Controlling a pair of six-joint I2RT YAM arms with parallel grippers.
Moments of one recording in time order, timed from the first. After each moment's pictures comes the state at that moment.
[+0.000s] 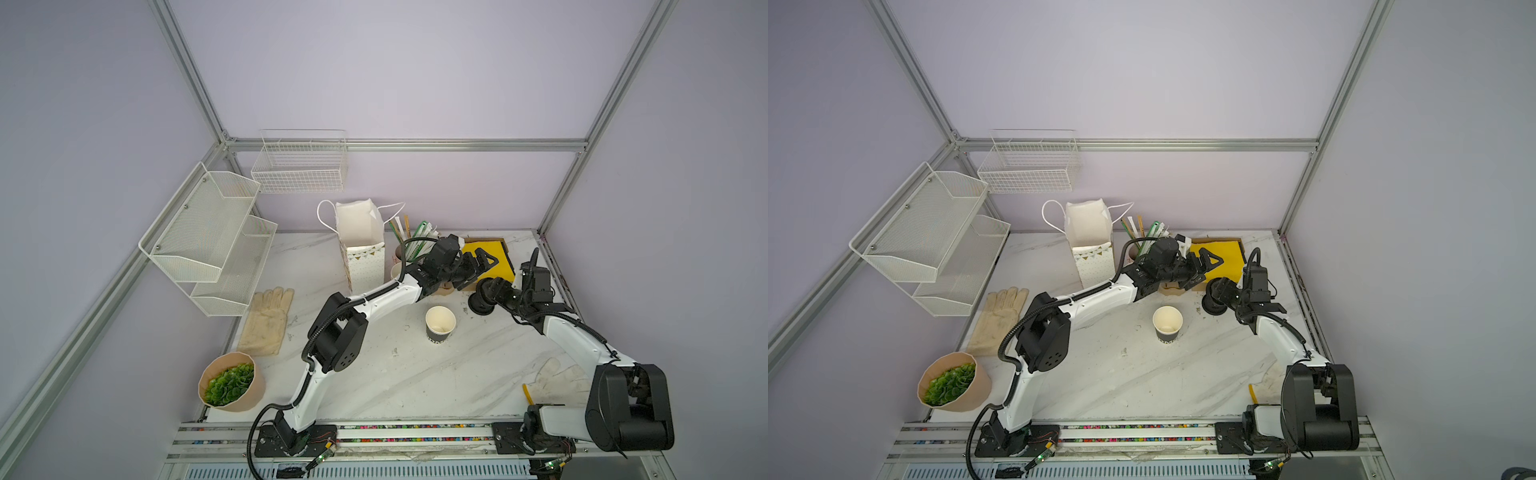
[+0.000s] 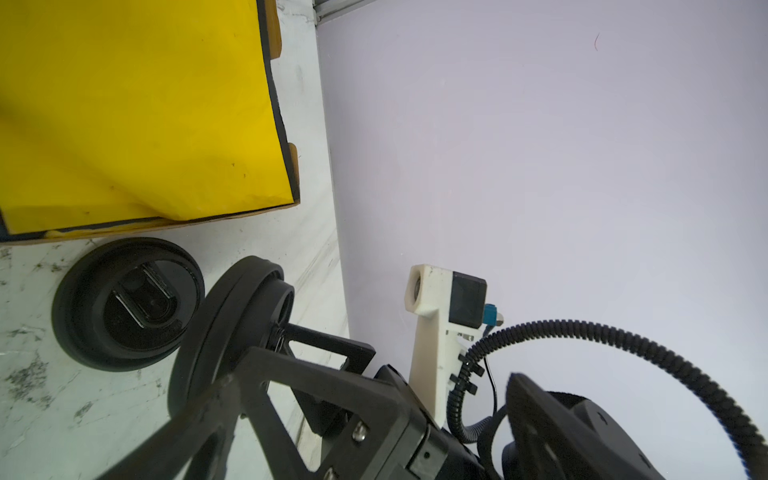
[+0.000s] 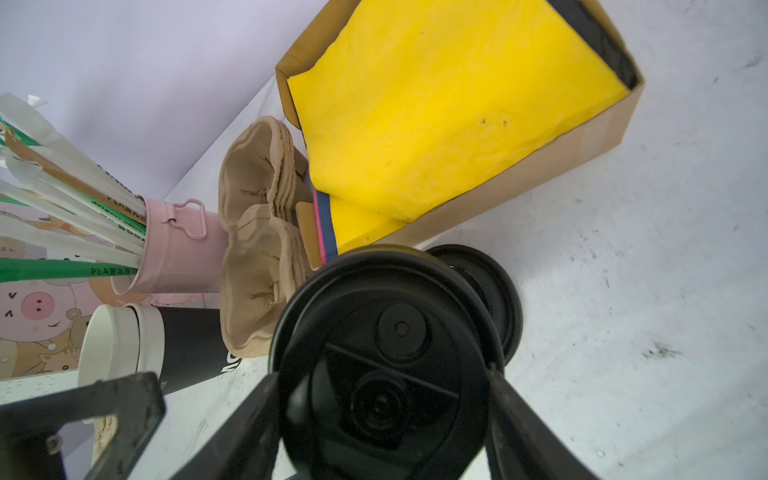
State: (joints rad) left arm -0.82 2.19 1.87 -0.01 0.37 -1.21; right arm 0.03 1.32 0.77 -0.16 -0.24 0.63
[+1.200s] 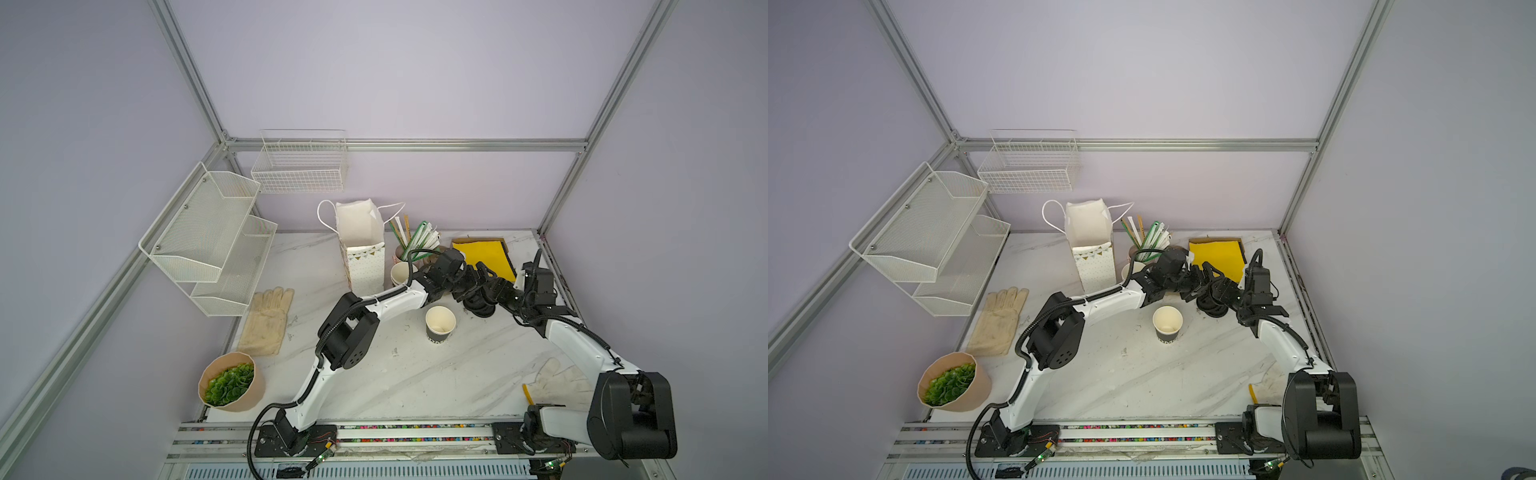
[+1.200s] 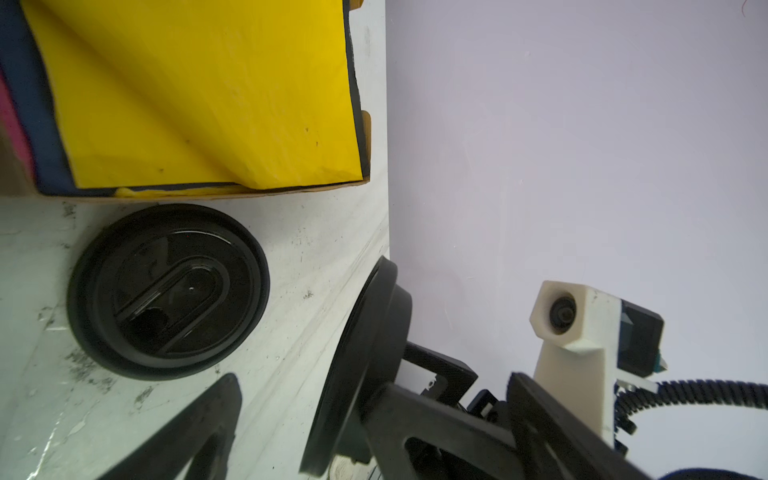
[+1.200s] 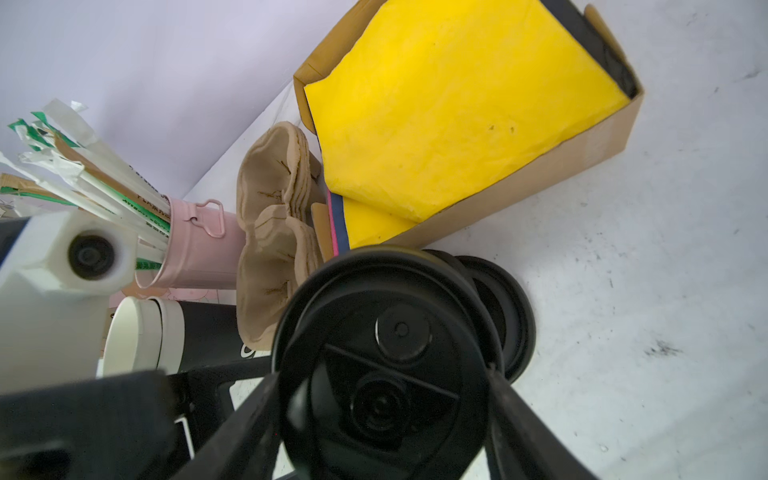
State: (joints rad) left arm -0.82 2.28 1.88 -0.05 0.36 -1.21; right arm 0.03 1.28 0.75 -0.15 -0.26 0.63
